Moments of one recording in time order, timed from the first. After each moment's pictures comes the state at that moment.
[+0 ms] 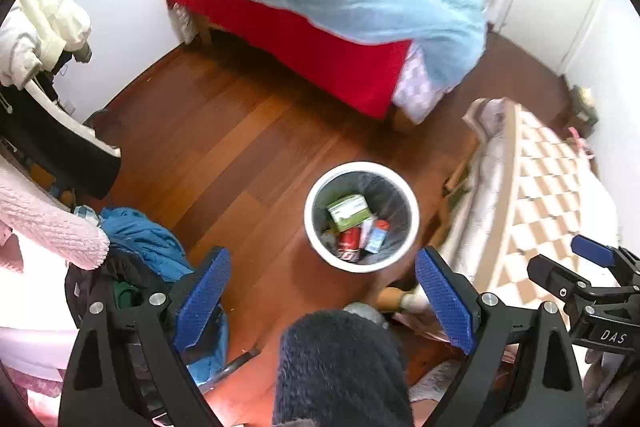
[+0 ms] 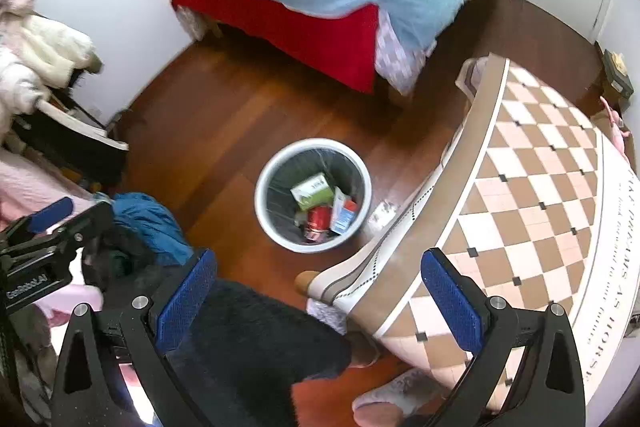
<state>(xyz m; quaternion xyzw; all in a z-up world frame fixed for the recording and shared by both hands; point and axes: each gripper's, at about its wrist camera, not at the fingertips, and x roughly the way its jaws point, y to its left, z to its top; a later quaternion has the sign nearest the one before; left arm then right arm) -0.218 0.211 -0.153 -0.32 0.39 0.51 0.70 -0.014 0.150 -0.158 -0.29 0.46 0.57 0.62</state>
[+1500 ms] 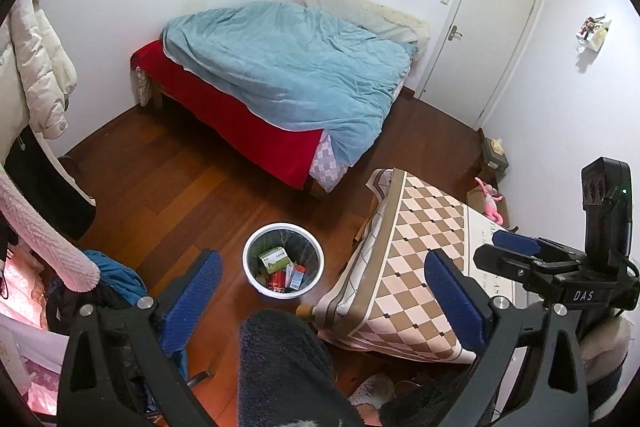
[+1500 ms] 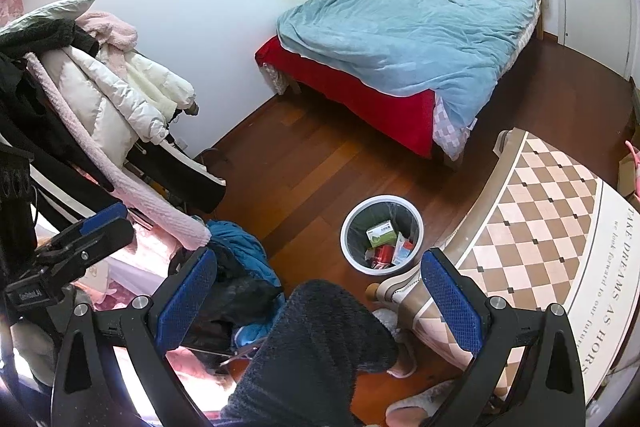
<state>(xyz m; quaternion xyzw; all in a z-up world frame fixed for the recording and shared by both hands) -0.249 0.097 0.012 -0.30 0.26 0.45 0.80 -0.030 0.043 0.032 -0.20 0.41 0.68 0.58</state>
